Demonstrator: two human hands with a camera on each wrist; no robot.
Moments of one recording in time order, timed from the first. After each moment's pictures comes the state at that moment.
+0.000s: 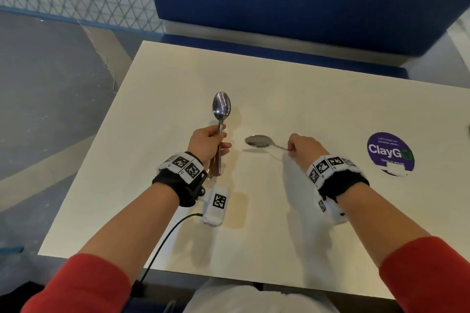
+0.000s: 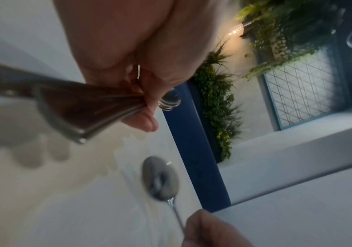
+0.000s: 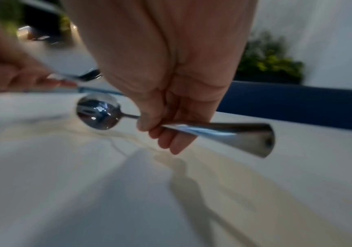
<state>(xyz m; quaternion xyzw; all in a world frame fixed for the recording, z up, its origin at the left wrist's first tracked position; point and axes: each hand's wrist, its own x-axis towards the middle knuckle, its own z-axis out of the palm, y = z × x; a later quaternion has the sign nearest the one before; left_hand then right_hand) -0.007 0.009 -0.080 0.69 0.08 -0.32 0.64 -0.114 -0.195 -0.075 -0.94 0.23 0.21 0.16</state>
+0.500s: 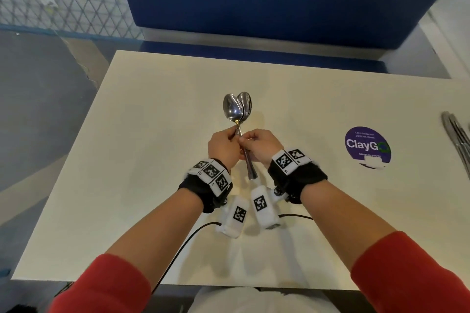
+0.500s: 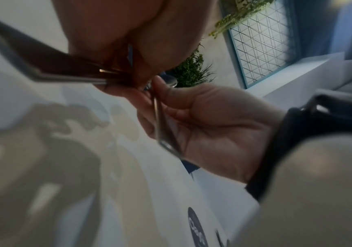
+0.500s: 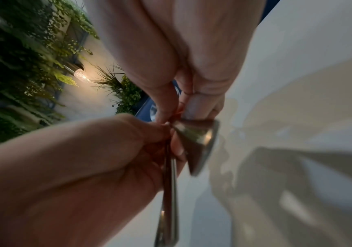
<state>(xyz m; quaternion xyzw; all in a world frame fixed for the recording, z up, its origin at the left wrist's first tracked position) -0.048 -0.062 -0.069 0.83 -0.08 -0.24 0.50 -0.090 -0.149 -0.056 -0.64 0.37 0.06 0.67</state>
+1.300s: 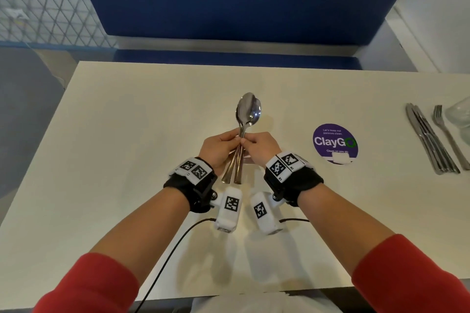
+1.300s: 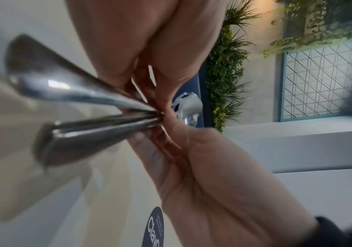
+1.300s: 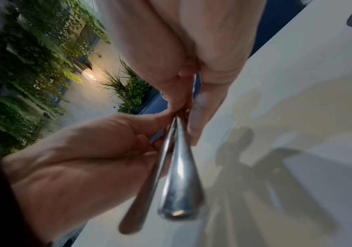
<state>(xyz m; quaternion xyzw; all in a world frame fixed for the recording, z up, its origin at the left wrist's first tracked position) -0.069 -0.119 -0.069 0.58 0.03 -0.44 0.68 -0.129 -0.212 -0.060 -0.75 0.37 0.04 0.54</state>
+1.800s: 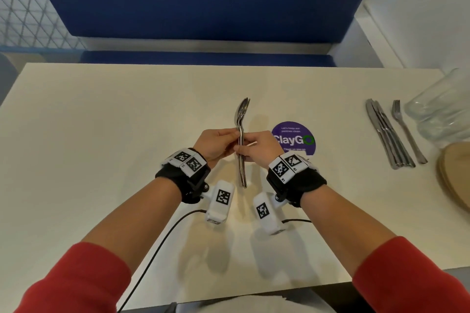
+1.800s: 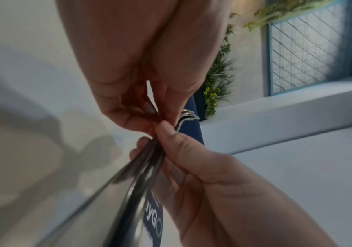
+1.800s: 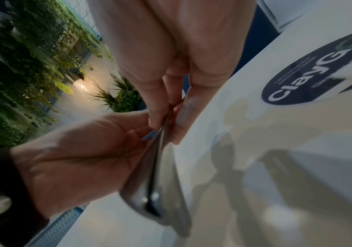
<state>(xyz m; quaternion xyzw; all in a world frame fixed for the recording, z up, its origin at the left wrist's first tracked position) -0.114 -0.212 -0.069 0.63 -0.03 -0.47 0.62 -0.203 -0.305 -0.057 -0.75 0.34 0.03 0.56</state>
